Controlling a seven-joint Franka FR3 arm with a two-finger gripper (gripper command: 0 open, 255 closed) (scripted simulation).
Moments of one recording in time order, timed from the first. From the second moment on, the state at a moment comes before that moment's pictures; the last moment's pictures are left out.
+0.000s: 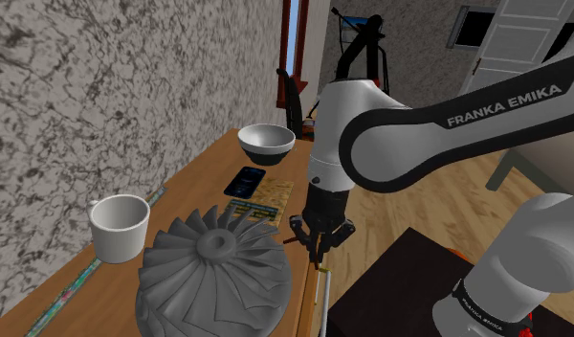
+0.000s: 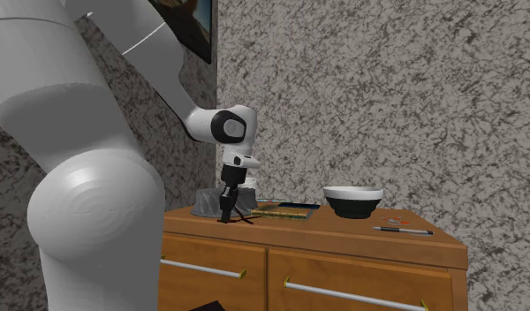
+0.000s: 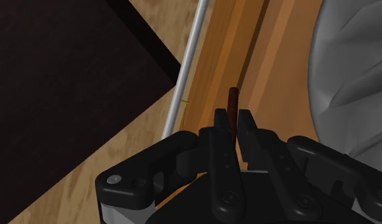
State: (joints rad) arm -0.08 -0.47 0.75 -2.57 0.60 2.11 0.98
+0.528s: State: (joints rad) arm -0.08 -0.51 0.71 -2.54 0.58 2.03 0.99
